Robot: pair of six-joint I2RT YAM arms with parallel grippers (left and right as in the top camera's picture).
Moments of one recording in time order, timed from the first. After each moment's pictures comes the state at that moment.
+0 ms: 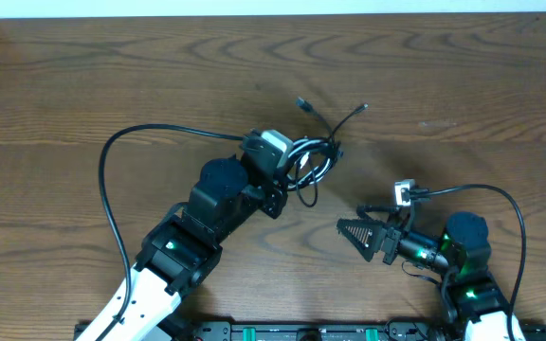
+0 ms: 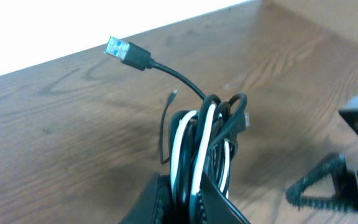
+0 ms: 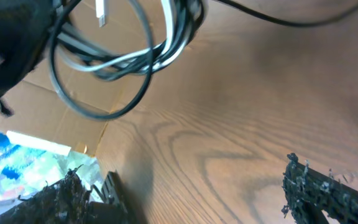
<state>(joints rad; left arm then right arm) -0.62 0.99 0.76 -0.18 0.09 -0.12 0.23 0.72 0.14 0.24 -0.82 0.69</state>
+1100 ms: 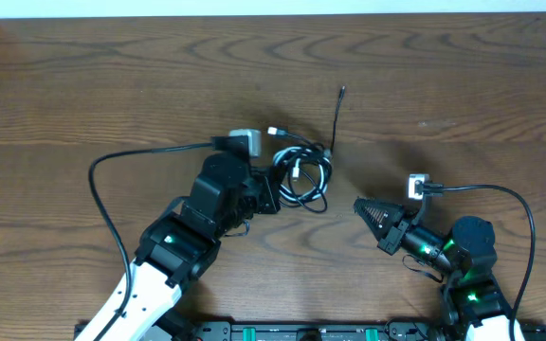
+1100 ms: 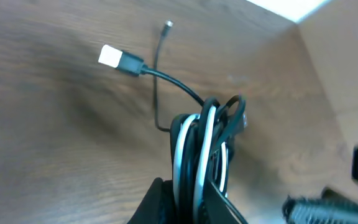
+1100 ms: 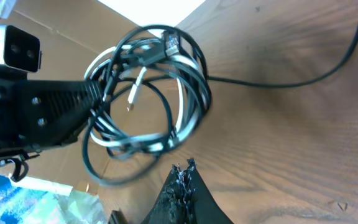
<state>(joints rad) -0.58 1.02 0.77 -0.34 0.15 -0.63 0.23 0.69 0.14 0.32 -0.71 0.83</state>
